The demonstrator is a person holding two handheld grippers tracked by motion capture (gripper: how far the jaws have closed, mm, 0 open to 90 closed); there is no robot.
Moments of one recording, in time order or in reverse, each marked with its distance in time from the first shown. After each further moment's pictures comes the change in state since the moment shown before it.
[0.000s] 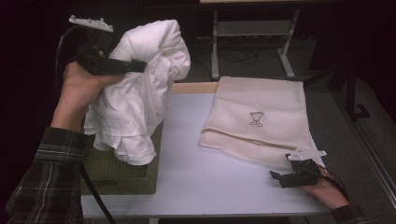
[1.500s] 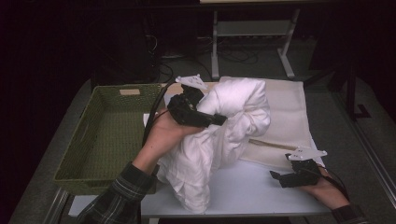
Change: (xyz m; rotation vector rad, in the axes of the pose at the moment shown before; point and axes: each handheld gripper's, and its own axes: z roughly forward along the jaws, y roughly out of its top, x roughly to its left) left arm -0.138 -0.042 0.136 0.083 -0.329 0.065; right arm -0.001 0.000 -0.001 -0.005 0.005 -0.008
